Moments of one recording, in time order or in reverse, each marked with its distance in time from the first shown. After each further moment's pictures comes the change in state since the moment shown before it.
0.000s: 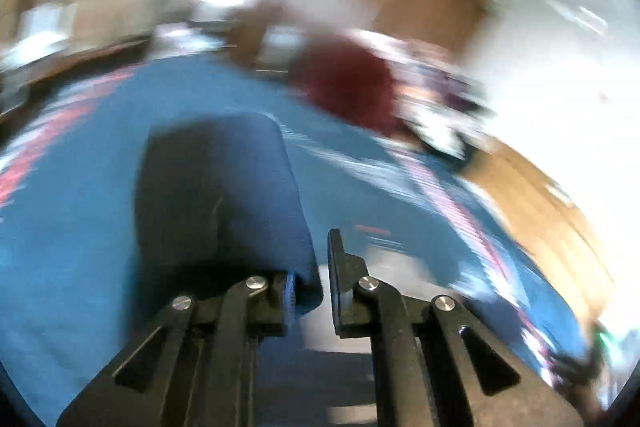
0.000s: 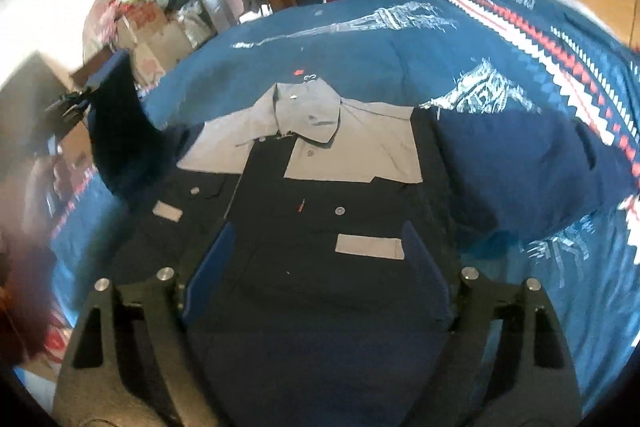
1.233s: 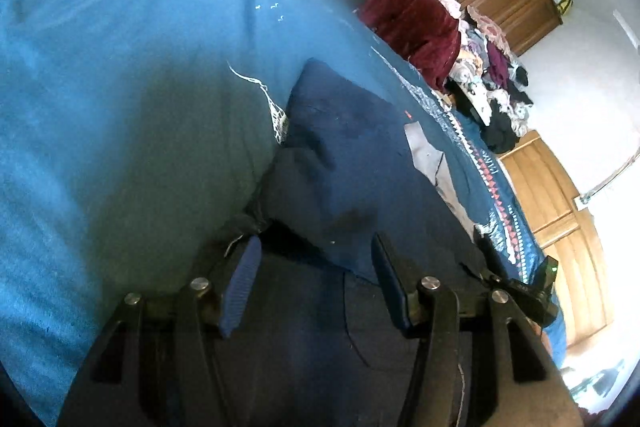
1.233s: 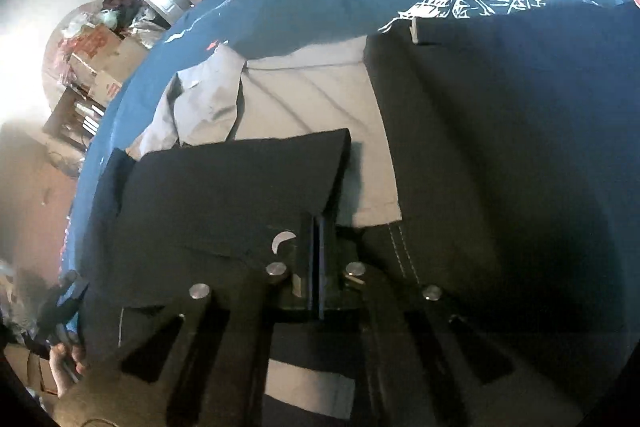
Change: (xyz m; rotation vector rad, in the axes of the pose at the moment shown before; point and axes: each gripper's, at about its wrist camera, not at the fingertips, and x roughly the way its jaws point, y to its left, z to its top) left arm 0.018 0.041 -0.204 -0.337 0.164 0.194; right arm 0.165 -0.112 0.026 0.213 0.149 0.051
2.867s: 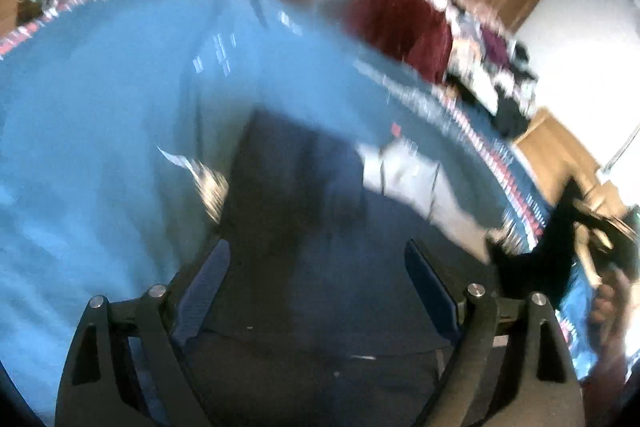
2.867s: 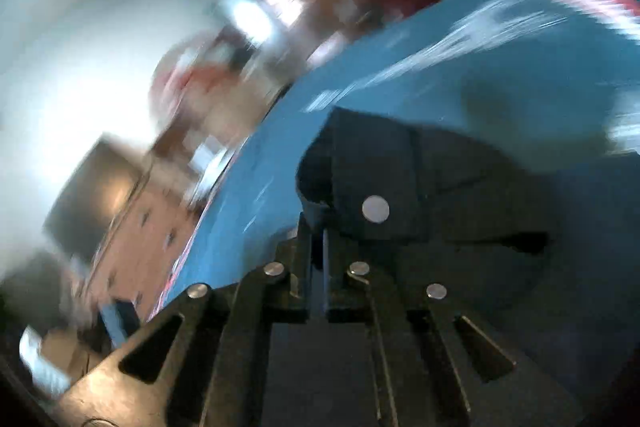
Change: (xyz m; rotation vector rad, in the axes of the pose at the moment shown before) left arm -0.002 -0.069 0.044 0.142 -0.086 0.073; right arm -0.040 0.189 0.067 -0.139 -0.147 0.407
